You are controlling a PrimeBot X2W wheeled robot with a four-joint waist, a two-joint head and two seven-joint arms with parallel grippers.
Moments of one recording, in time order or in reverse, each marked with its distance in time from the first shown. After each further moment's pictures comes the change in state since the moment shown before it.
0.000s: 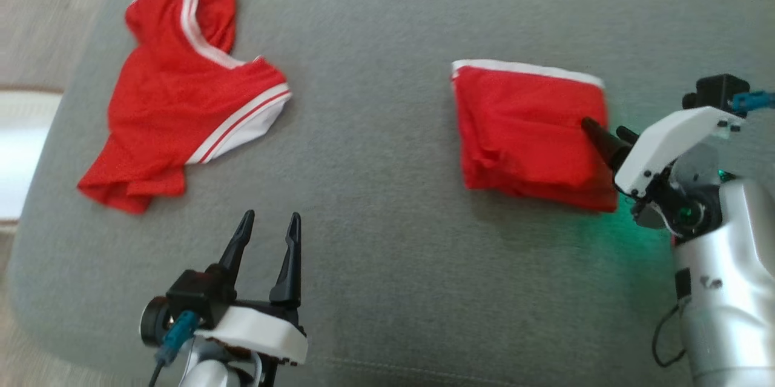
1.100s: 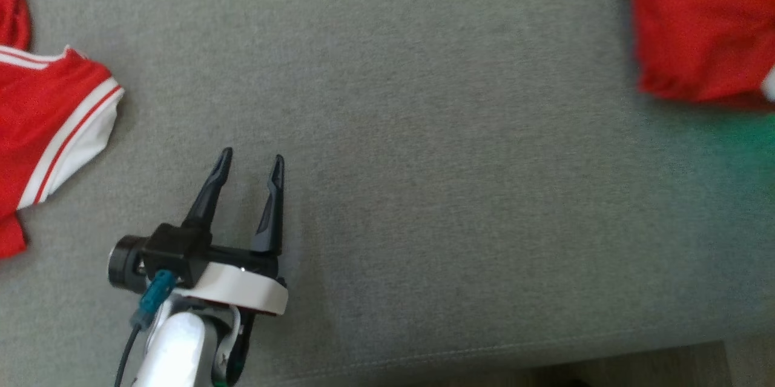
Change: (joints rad) left arm -0.115 0.026 0.047 -0.051 0.084 -0.036 0.000; right arm -0.242 -0.230 -0.110 0.087 -0.264 0.000 -0.061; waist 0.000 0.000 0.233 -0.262
